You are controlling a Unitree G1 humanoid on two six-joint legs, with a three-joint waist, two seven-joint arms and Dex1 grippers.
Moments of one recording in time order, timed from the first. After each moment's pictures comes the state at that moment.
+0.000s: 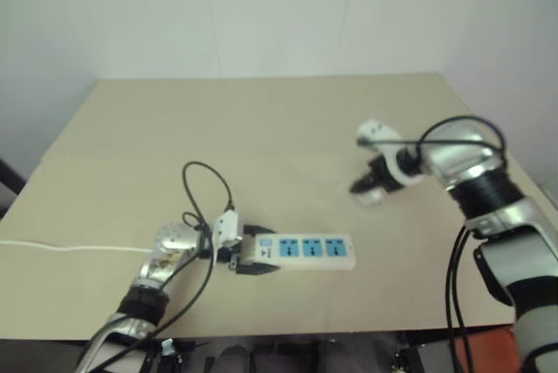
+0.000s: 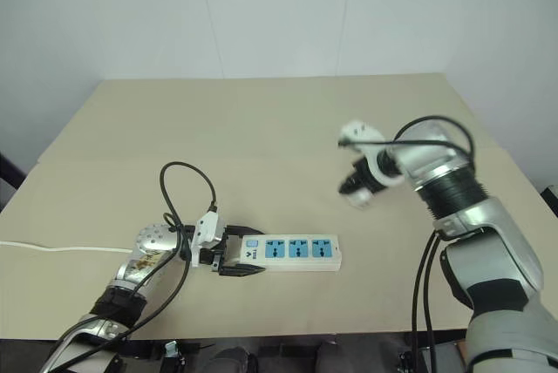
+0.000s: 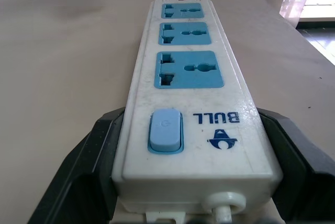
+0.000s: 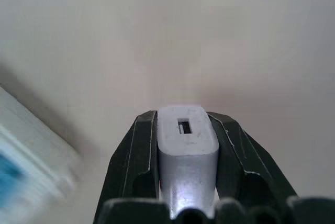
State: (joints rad) left arm -0.43 0.42 -0.20 0.39 -0.23 -0.17 -1.38; right arm -1.08 -0.71 0.33 0.24 0.18 1.12 1.07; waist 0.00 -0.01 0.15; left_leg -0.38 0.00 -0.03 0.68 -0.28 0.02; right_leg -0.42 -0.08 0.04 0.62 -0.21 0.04
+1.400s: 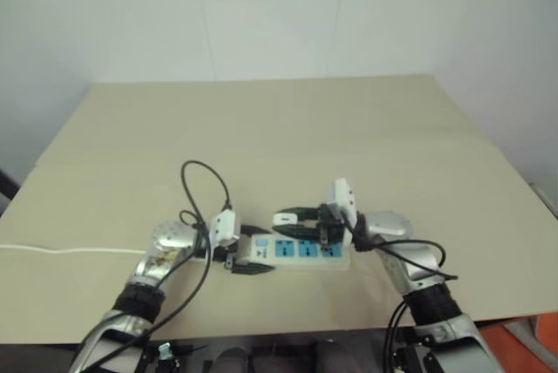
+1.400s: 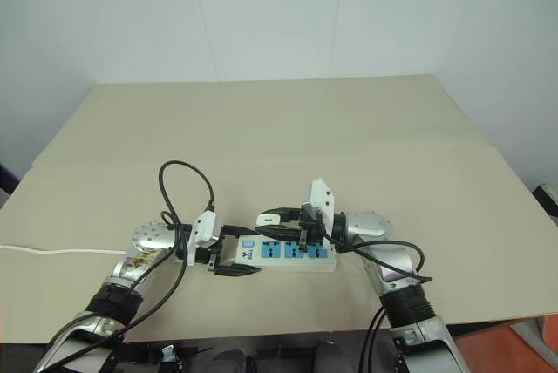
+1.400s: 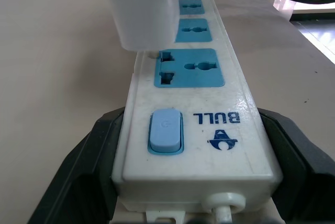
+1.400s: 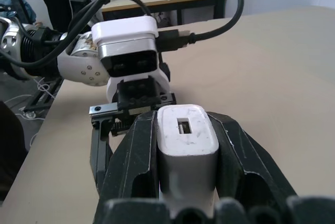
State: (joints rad) left arm -0.43 0.45 -0.21 0.41 -0.23 -0.17 -1.39; right arm -0.44 -0.33 0.18 0.07 0.36 0.18 1.15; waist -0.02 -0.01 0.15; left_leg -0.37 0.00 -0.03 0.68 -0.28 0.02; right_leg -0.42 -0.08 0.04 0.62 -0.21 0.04
